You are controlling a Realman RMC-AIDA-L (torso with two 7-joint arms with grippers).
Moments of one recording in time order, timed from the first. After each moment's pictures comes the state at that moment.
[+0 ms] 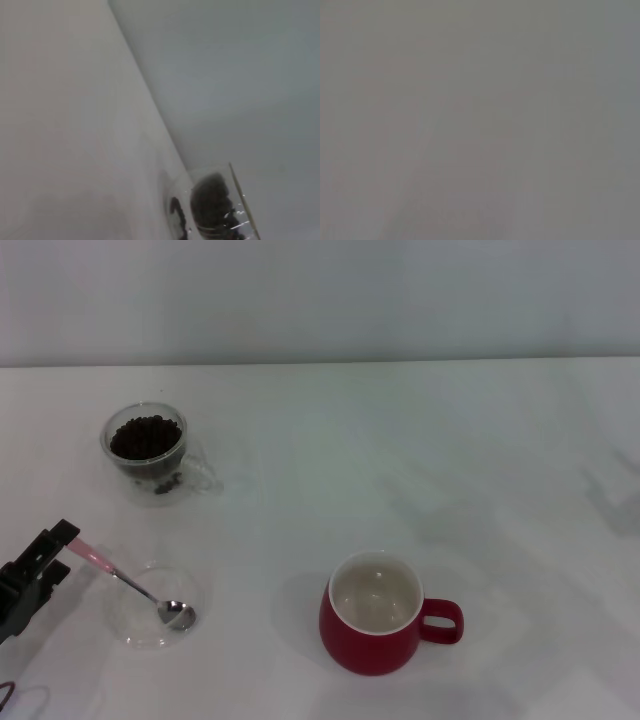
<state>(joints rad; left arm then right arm) -0.31 -2.03 1.06 0.03 0.93 1.25 -1.67 0.23 1.96 -1.04 -0.23 -0.63 -1.78 0.31</state>
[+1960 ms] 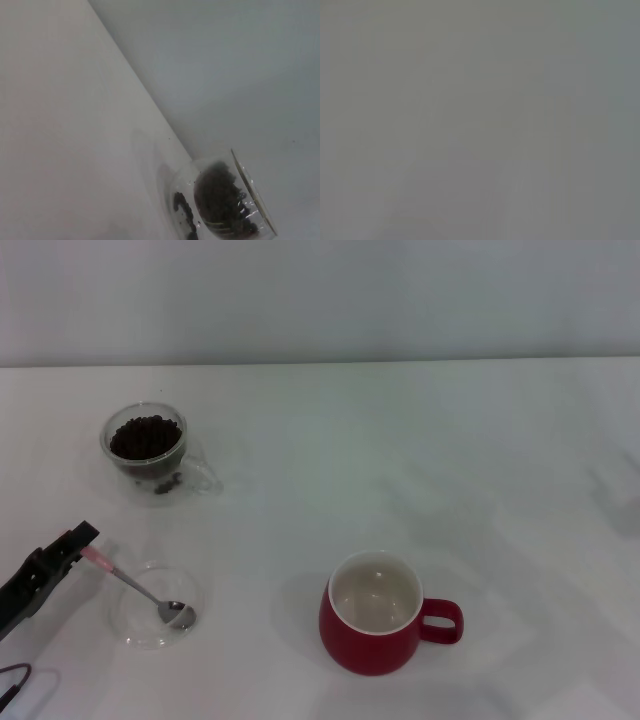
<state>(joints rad) -0.33 -2.05 1.06 0.11 0.99 1.15 -1.61 0.23 1.99 -0.99 -0.24 -0.63 -1.81 0.30</state>
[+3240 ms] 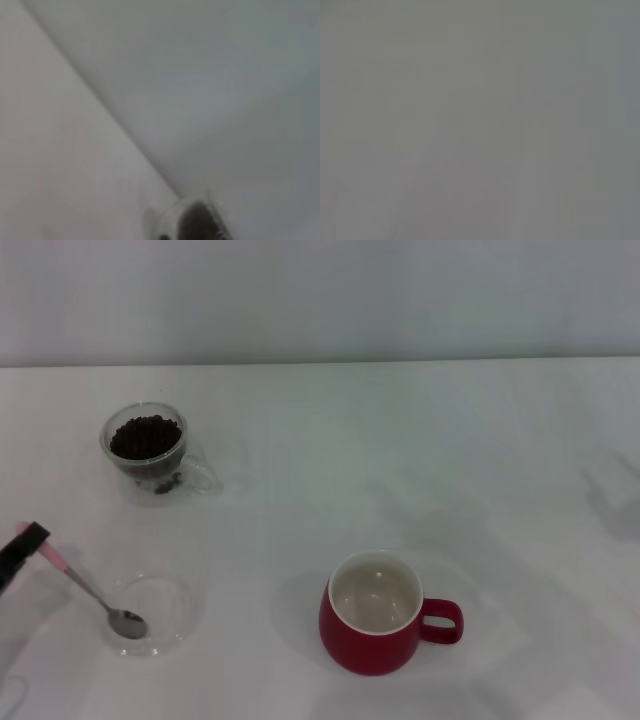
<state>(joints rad) -0.22 -2.05 1.05 0.24 0.97 1.21 -1.55 0.23 2.00 -0.99 -0.25 -0.64 -1.82 0.30</state>
